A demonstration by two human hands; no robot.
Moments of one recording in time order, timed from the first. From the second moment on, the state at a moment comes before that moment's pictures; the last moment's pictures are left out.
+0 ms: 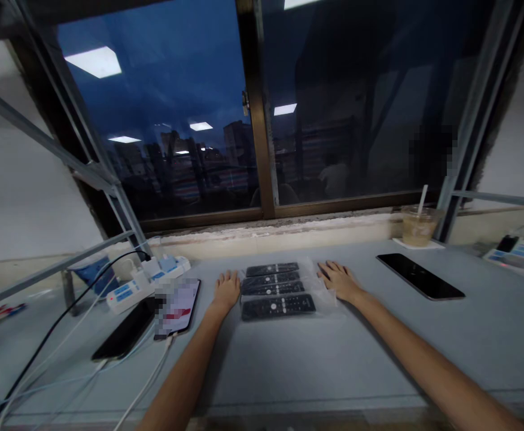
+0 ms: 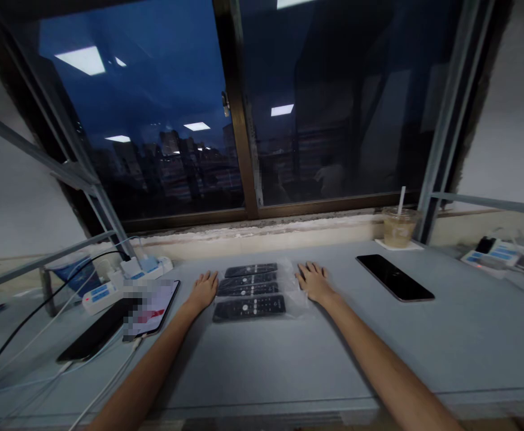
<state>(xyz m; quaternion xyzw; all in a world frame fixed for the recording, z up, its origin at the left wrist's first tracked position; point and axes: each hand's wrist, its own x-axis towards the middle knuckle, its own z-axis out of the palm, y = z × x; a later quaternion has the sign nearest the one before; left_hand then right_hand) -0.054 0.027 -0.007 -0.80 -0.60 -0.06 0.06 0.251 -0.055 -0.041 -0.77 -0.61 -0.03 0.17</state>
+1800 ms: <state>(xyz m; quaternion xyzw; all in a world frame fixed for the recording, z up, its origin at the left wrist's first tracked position) -0.054 0.027 -0.007 -0.79 -0.62 -0.02 0.05 0.244 -0.062 -0.027 -0.78 -0.61 0.00 0.10</state>
